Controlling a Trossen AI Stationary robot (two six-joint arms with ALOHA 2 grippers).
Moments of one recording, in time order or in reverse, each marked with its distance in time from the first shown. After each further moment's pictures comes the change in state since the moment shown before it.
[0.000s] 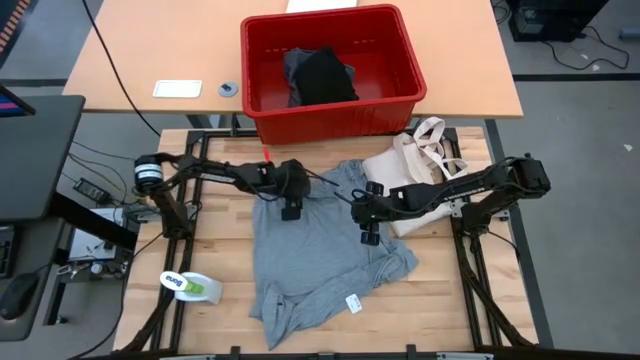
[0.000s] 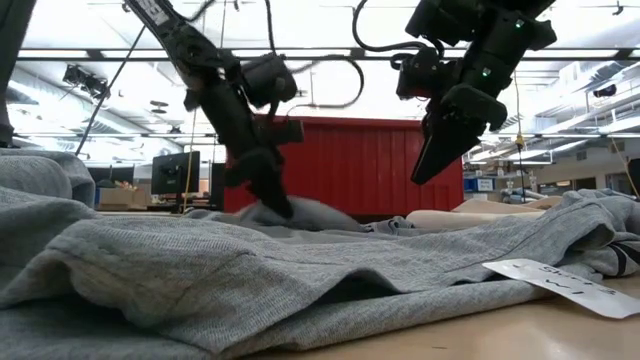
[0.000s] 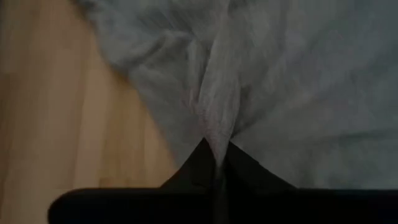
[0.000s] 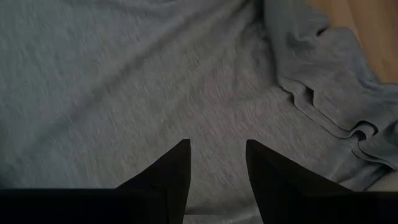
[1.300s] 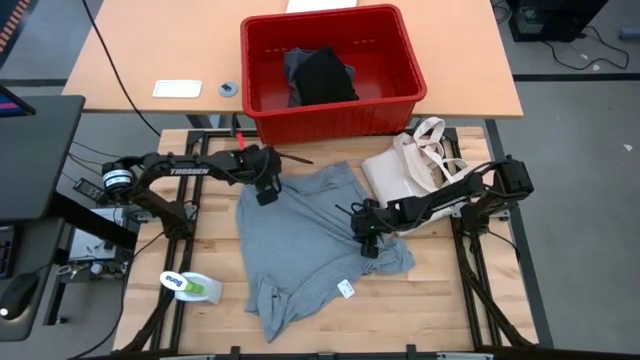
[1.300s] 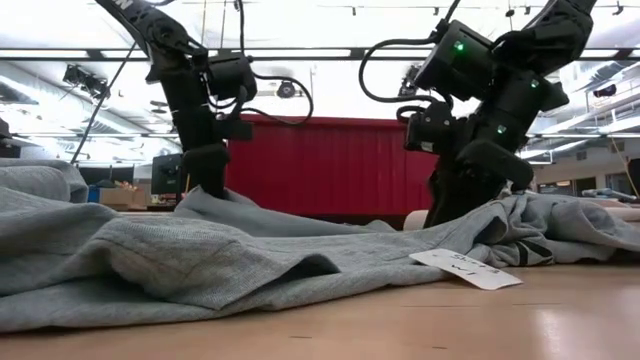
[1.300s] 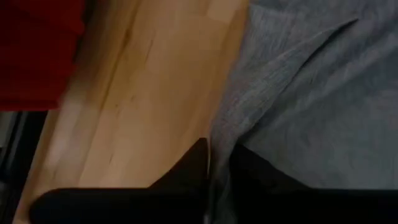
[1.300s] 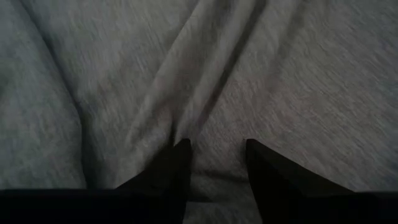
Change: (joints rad) left arm 0.151 -0.236 -0.088 -0.349 -0.225 -0.165; right arm 0.026 0.146 -0.189 0.359 -0.158 0.075
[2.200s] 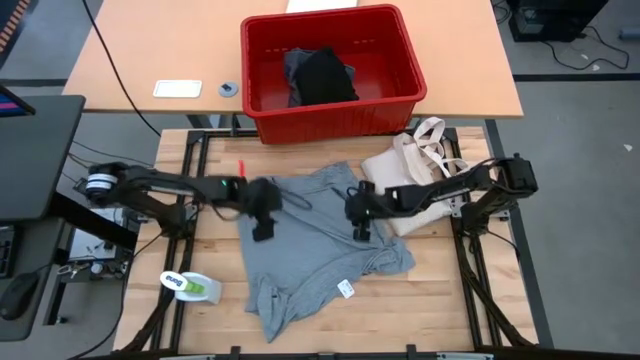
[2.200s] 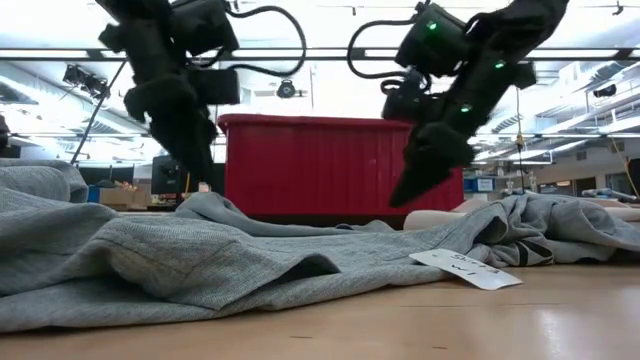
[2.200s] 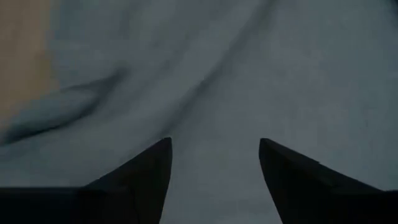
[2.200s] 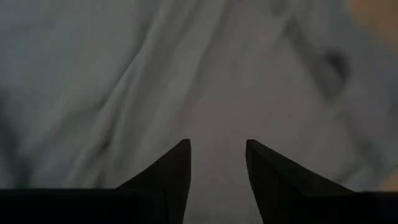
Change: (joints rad) left arm -0.360 -0.132 -0.061 -0.002 0.206 -0.218; right arm -0.105 -0.048 0.111 -0.065 0.147 -0.169
